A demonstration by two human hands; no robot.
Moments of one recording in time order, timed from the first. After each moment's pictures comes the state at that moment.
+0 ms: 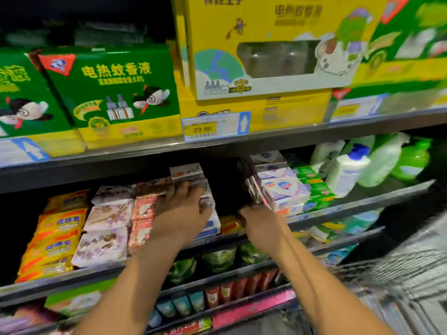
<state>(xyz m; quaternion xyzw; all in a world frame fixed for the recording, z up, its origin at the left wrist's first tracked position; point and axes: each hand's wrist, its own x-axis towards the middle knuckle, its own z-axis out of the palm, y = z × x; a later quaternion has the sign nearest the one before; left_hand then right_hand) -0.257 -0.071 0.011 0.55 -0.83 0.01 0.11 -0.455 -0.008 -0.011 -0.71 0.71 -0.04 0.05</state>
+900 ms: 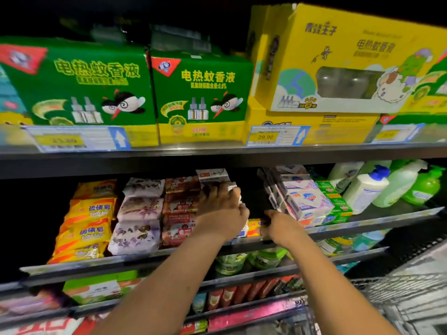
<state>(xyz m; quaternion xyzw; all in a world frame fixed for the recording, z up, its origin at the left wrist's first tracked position) -0.266 -0.073 0.010 0.53 -0.84 -0.05 0.10 -0.437 -0.041 -0.017 -0.55 0.81 -0.01 0.21</state>
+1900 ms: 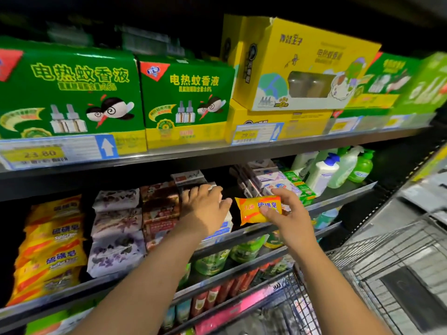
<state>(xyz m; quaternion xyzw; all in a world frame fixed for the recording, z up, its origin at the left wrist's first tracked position) -0.256 -0.092 0.009 0.48 -0.87 -0.11 0.11 -0.423 0.037 0.012 -0.39 0.65 -0.60 0.25</state>
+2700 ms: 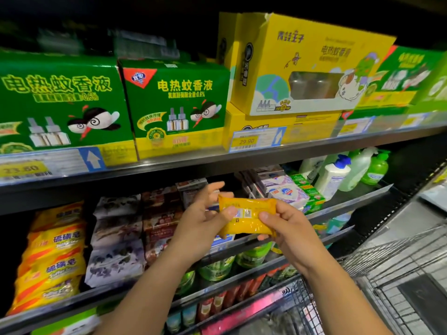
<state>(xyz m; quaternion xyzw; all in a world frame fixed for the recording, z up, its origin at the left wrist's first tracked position) -0.225 -0.051 0.036 0.27 -0.63 -0.61 0.41 -0.402 0.042 0.049 -0.38 0.52 -0.60 0.48</state>
